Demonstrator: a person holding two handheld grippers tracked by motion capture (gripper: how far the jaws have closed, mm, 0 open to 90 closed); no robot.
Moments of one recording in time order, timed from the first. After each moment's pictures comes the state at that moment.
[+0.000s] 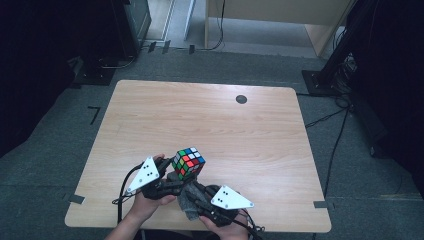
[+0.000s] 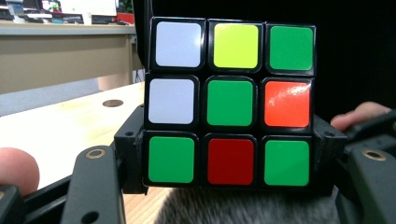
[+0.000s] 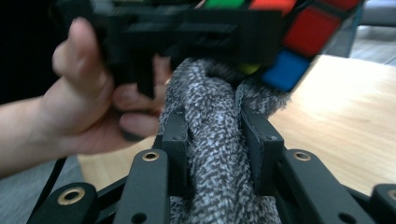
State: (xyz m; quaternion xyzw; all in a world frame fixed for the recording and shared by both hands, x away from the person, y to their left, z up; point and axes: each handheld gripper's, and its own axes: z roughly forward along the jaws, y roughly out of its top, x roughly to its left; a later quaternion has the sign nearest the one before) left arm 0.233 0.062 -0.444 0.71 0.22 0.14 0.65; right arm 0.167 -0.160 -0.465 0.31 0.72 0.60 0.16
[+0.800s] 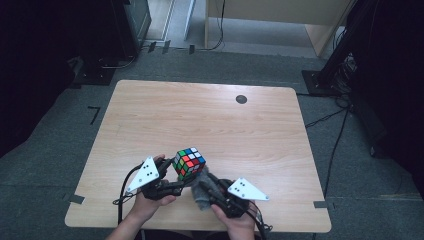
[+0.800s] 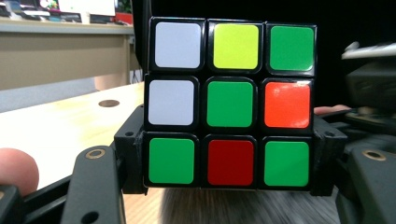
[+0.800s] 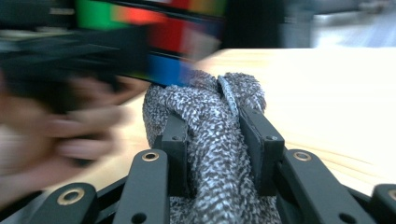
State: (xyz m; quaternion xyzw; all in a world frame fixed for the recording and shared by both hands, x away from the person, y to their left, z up) left arm 0.233 0.064 -0.442 0.71 0.23 0.14 0.65; right arm 0.182 -0.193 -0.471 0.41 0.66 0.61 0.16
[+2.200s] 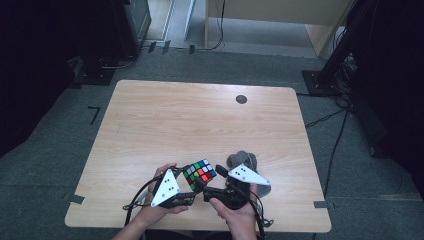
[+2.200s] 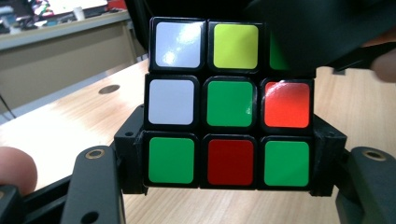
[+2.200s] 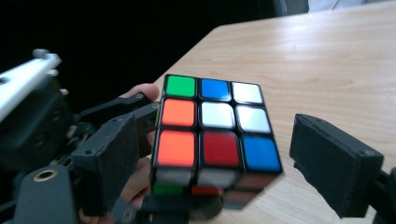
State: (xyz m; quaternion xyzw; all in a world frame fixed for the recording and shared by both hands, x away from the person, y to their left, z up) left arm 0.215 0.028 -0.474 0.77 0.15 0.21 0.58; right arm 0.194 -0.183 -0.433 0.48 0.66 0.57 0.09
